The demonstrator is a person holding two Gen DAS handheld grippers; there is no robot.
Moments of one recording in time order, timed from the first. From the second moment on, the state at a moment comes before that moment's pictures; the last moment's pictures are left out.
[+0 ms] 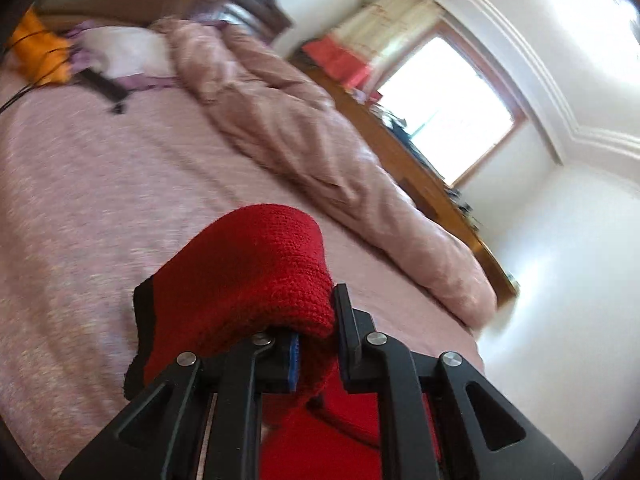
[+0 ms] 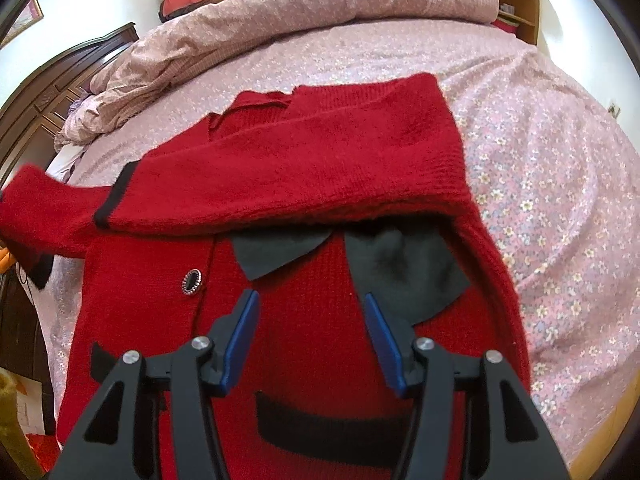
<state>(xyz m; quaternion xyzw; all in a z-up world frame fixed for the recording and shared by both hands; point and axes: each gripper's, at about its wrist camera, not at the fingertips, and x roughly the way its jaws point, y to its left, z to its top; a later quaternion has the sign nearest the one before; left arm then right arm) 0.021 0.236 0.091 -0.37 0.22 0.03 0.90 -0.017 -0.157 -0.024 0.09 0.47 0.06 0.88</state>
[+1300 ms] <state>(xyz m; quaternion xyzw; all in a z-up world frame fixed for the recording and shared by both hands) 0.111 0.017 -0.012 -0.12 0.51 -0.07 0.85 -0.024 -0.185 -0.043 0.10 0.48 0.03 0.87</state>
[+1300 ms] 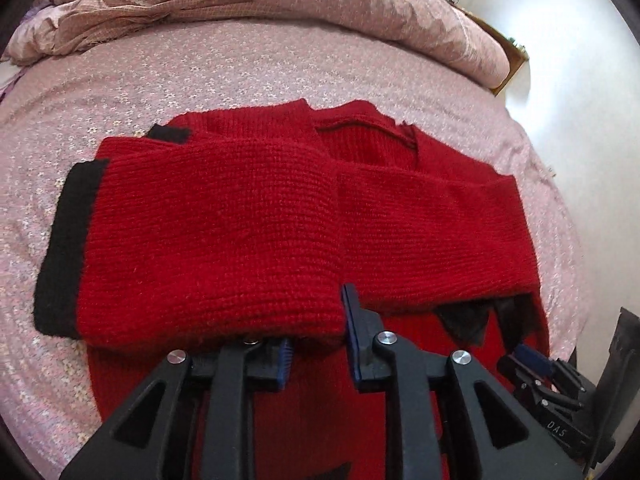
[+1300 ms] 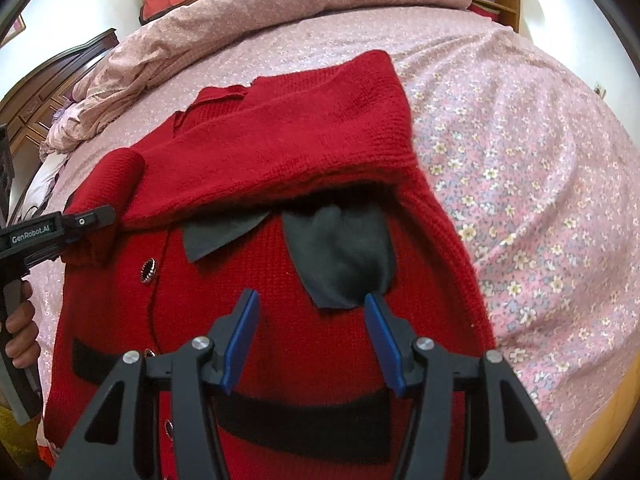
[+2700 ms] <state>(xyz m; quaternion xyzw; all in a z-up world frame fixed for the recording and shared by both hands) 0.041 0.137 -0.008 -0.15 0.55 0.06 0.82 0.024 -0.022 0.007 -0.04 0.46 0.18 0.87</state>
